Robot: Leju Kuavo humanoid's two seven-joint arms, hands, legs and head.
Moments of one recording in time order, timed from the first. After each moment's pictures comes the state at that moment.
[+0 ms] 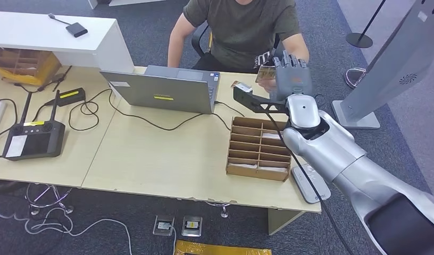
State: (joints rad) left arm -0.10 -0.04 -0.91 -0.19 1.57 0.66 -0.05; right arm -1.14 -0.06 1.08 -0.73 0.84 -0.12 0.54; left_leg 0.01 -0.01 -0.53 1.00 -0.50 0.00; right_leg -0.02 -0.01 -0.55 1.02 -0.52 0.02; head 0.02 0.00
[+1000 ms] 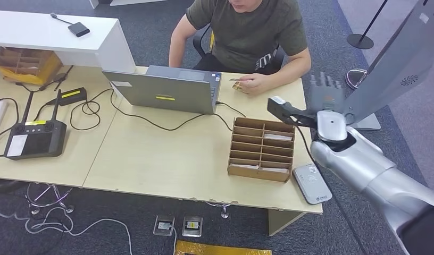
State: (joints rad) left arm -0.09 -0.05 -0.87 -0.19 1.53 0.64 -0.06; right arm -1.07 -0.31 1.17 -0.78 0.72 -0.12 0.68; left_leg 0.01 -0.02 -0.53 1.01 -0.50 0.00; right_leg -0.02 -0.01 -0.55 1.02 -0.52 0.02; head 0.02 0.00
